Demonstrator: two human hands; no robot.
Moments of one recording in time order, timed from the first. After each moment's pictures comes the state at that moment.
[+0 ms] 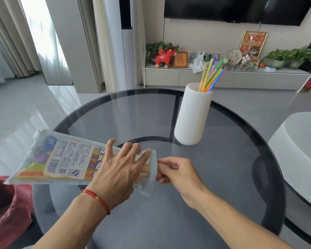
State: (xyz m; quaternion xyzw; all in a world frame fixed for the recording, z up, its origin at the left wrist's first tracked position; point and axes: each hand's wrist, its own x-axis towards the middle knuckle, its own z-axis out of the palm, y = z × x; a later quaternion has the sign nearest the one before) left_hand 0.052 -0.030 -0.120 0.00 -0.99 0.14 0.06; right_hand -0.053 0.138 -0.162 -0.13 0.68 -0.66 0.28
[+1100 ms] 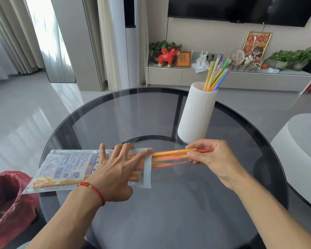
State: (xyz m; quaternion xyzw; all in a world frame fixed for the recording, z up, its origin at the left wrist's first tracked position) left_hand 0.060 -0.052 -0.133 0.05 -1.00 0.00 0.00; right_hand -0.106 0.194 -0.127 -0.19 0.75 -0.61 0.18
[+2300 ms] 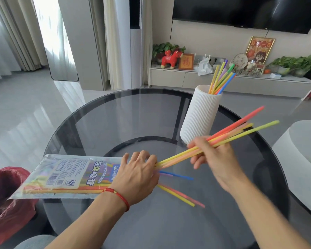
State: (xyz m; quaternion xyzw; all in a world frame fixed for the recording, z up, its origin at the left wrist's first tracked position) left_hand 0.039 -0.016 -0.158 0.08 -0.99 -0.07 0.08; right_hand -0.088 0.175 -0.108 -0.20 0.72 -0.66 0.10
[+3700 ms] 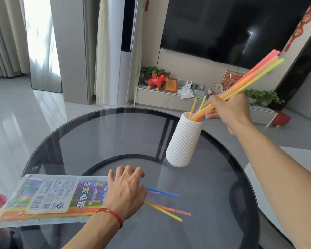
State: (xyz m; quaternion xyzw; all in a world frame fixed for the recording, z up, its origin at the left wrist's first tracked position) left_hand 0.024 -0.012 -0.160 0.16 -0.96 -0.17 0.15; right_hand -0.200 0.166 0.044 -0.18 0.80 -0.54 -0.15
